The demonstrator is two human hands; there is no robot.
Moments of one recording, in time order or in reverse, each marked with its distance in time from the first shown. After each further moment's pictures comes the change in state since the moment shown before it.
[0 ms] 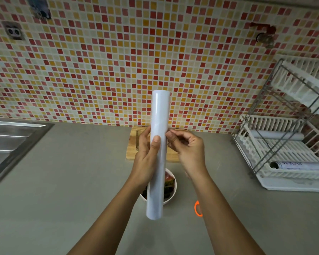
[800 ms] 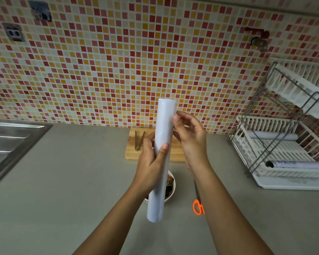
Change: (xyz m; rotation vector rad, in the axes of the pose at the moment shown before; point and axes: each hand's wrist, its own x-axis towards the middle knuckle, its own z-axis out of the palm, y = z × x) left_hand -0.015 0.007 0.007 0.141 0.029 0.087; right_hand 0.007 -0.029 0.005 0.045 0.071 -0.028
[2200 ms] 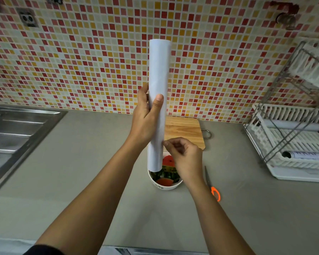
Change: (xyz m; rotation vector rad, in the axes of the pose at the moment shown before) left_hand 0.056 0.026 -0.040 0.045 0.110 0.151; right_hand -0.058 0.060 0.001 -0.404 -0.112 -0.020
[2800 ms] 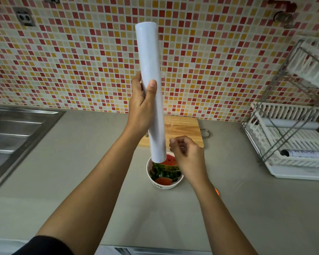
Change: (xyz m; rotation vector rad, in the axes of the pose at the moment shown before) left_hand 0.018 0.012 0.002 -0.021 0.069 0.011; right_hand 0.003 0.005 -0.014 -0.120 -0.028 0.025
